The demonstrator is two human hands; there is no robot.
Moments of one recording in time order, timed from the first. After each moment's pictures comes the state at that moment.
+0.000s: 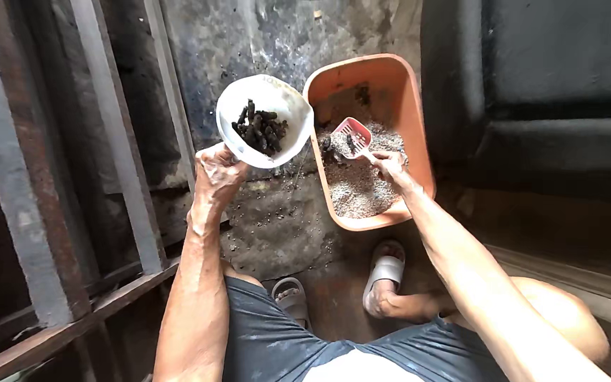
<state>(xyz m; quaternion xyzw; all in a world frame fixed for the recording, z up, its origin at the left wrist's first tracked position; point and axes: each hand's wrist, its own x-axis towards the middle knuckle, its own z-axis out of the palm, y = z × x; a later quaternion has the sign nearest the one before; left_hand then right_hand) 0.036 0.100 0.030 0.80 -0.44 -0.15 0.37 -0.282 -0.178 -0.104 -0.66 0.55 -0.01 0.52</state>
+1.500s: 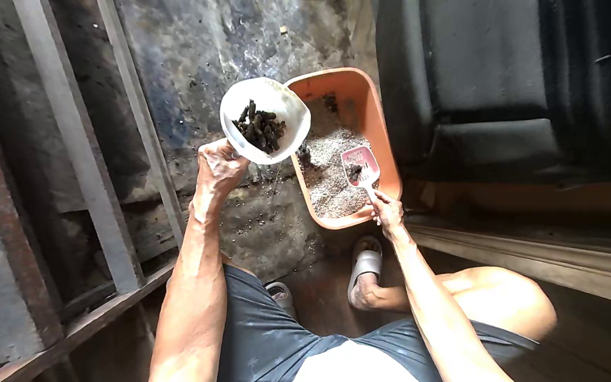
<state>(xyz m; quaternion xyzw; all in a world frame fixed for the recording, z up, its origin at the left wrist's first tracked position) 0.028 0.065 0.021 0.76 -0.47 -0.18 0.40 -0.375 -0.069 -0.051 -0.52 0.66 -0.14 0.52</state>
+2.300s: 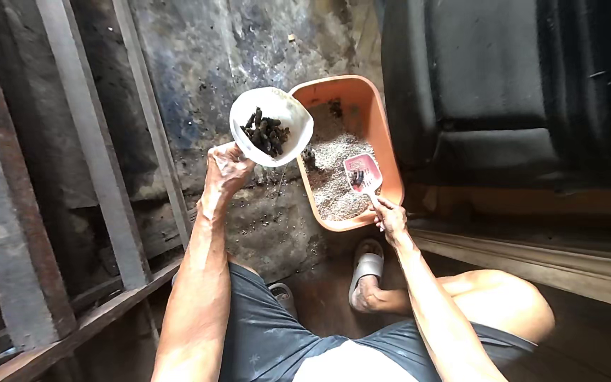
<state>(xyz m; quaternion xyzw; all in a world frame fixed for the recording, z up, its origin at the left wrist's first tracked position) 0.037 0.070 0.013 0.77 -0.45 -0.21 0.41 -0.369 -0.060 -0.037 -0.50 0.68 -0.14 0.52</state>
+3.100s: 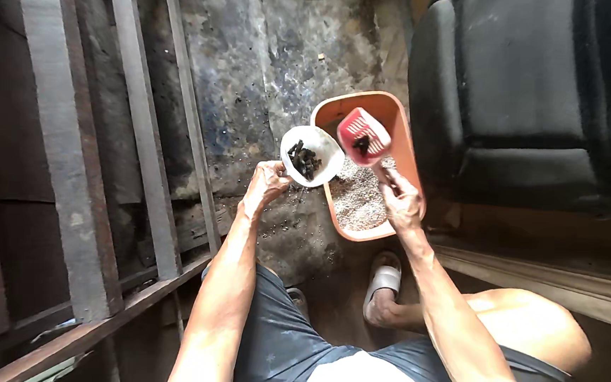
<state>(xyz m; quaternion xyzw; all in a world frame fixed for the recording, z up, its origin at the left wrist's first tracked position) 0.031 0.064 -0.010 0.76 -0.46 -0.32 0.34 -0.275 -0.060 0.039 -0.78 0.48 -0.23 0.34</state>
